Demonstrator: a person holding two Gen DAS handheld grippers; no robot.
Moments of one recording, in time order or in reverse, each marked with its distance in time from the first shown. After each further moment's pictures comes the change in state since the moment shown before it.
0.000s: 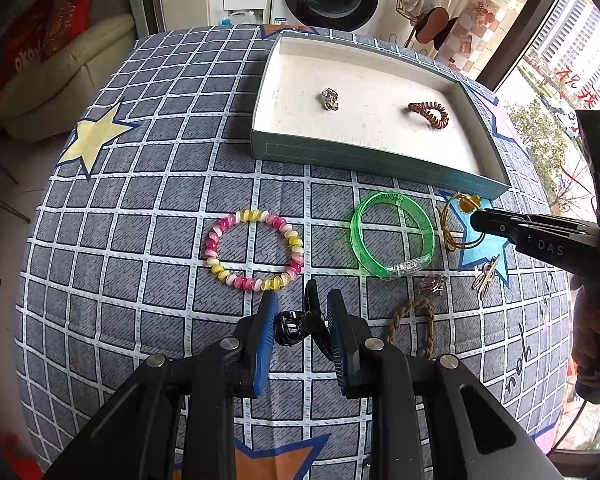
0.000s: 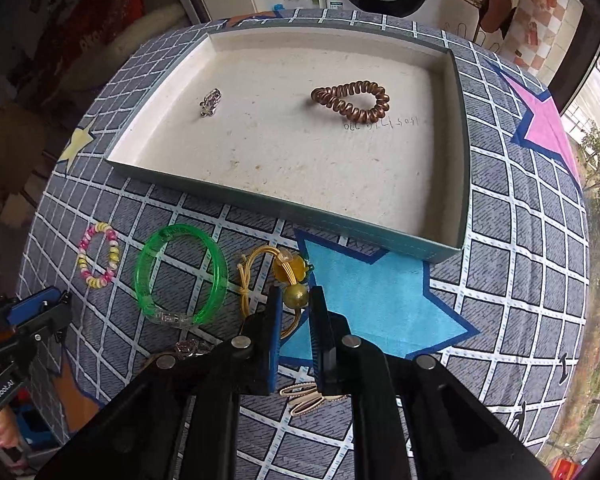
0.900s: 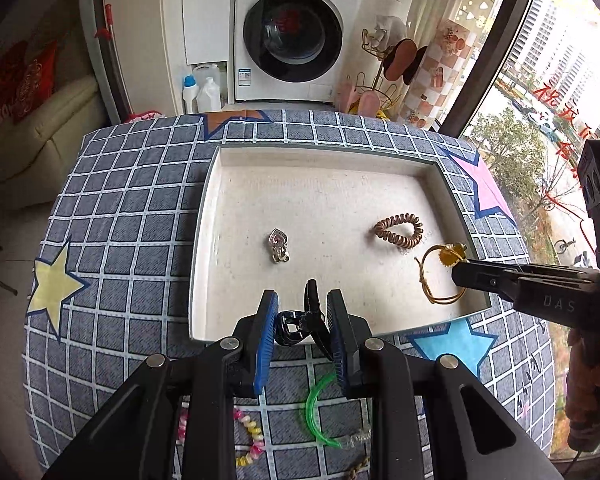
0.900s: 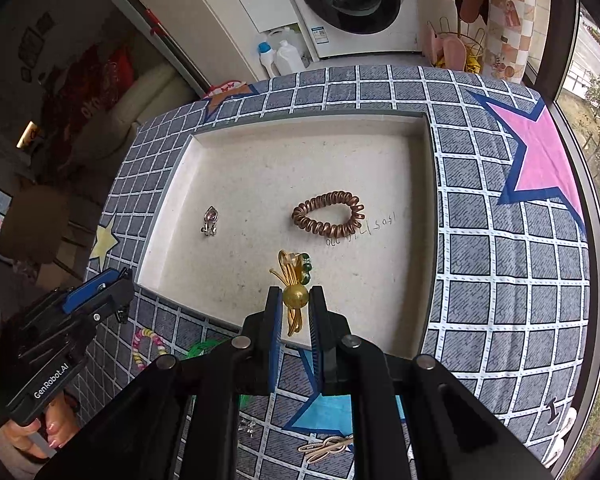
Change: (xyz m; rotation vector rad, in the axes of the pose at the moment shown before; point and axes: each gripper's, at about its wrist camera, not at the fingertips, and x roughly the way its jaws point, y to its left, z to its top) left arm 0.014 -0.042 0.128 0.106 -0.142 -0.040; right arm -0.030 -0.041 0.075 0.163 -0.075 0.136
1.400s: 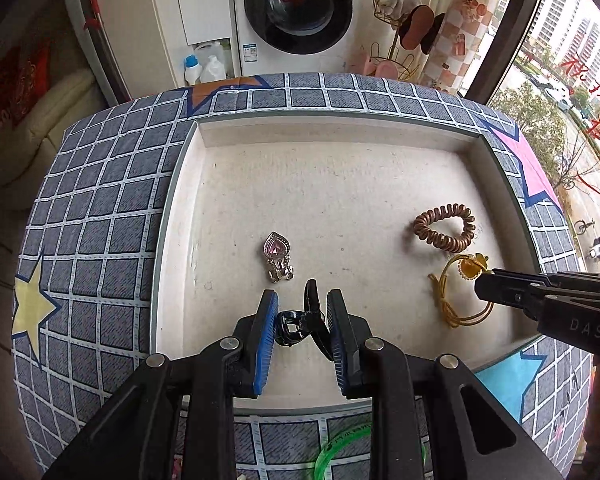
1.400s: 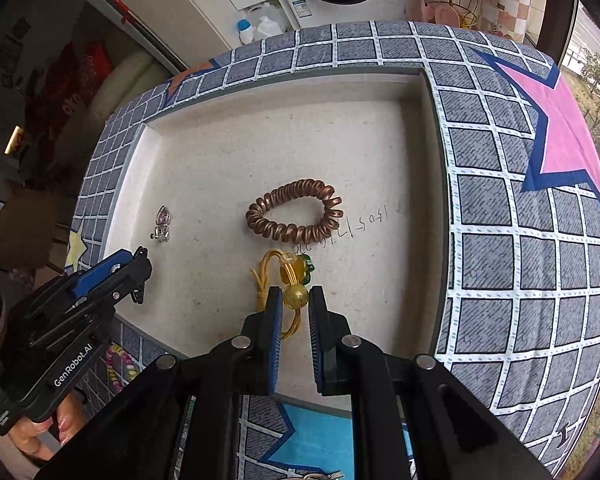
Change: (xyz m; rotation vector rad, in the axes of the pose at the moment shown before) left arm 0.072 -0.008 0.013 0.032 0.095 0.090; right arm 0.051 -0.029 0.011 0.053 0.088 -0.024
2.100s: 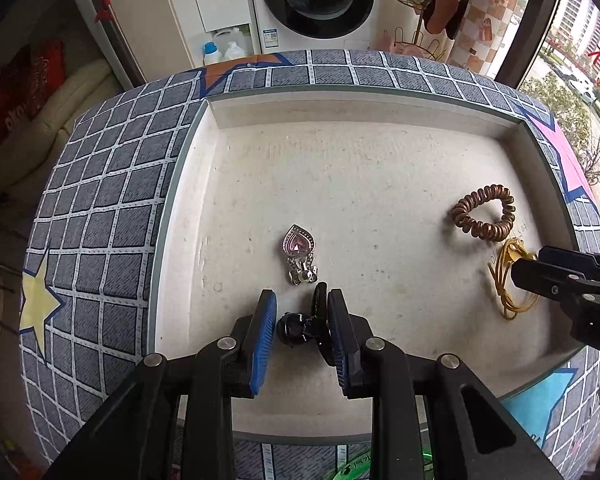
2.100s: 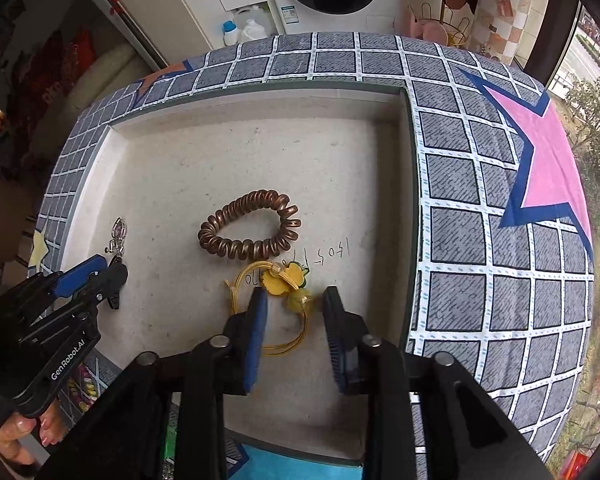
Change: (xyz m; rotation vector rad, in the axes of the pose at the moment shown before) left arm 0.025 0.002 0.005 -0.023 0.050 0.088; right arm 0.003 -0.004 0.012 -0.055 -0.026 -0.120
